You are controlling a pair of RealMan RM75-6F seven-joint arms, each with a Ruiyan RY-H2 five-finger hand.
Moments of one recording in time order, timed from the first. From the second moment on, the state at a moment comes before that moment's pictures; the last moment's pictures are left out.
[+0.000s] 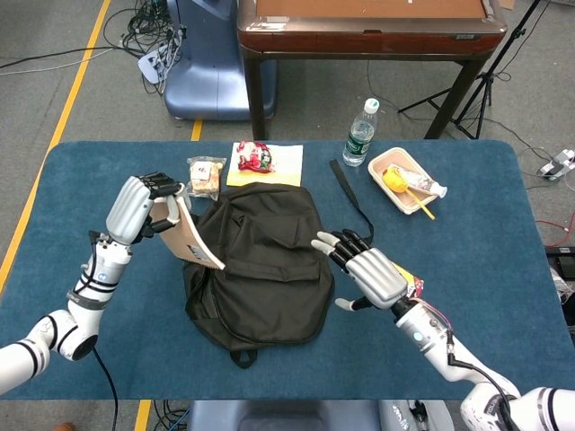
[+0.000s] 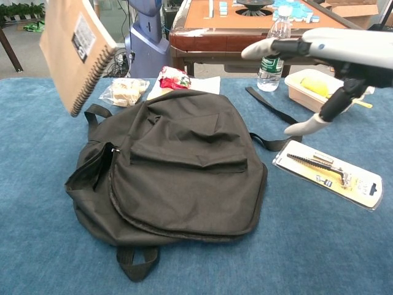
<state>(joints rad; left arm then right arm) -0.79 -1.40 -0.23 -1.21 1.52 1.42 -0.59 0.64 -1.20 0.08 -1.90 -1.38 1.07 -0.10</state>
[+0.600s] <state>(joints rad) -0.91 -1.67 -0.19 -0.87 1.50 1.20 -0.50 0.55 -1.14 0.08 -1.92 -1.39 1.14 -0.06</state>
